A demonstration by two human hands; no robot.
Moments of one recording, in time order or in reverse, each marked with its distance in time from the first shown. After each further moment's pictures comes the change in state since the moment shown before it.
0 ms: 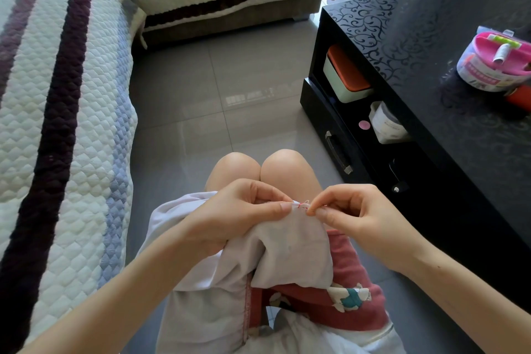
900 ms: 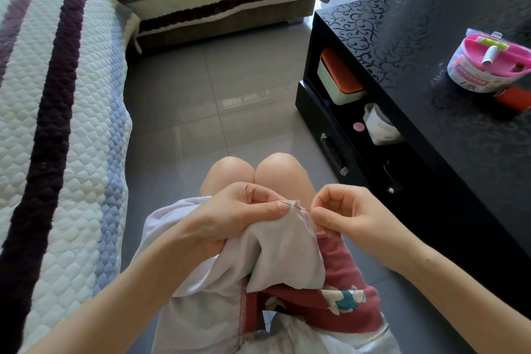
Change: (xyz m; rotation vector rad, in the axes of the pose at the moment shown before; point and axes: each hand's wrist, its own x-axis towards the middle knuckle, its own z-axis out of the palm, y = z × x) left_hand 0.009 0.000 -0.001 -0.157 -0.057 -0.052; right_hand 0.004 0.004 -0.007 0.160 -0.057 0.080
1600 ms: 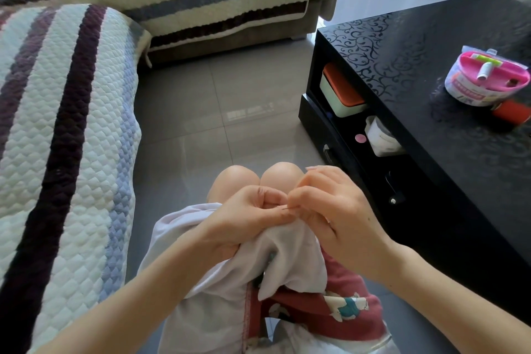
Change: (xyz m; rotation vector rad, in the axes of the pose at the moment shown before) left_hand 0.000 -0.001 0.011 0.210 0.076 0.165; right_hand 0.015 -0.011 0.023 -0.725 0.201 -0.896
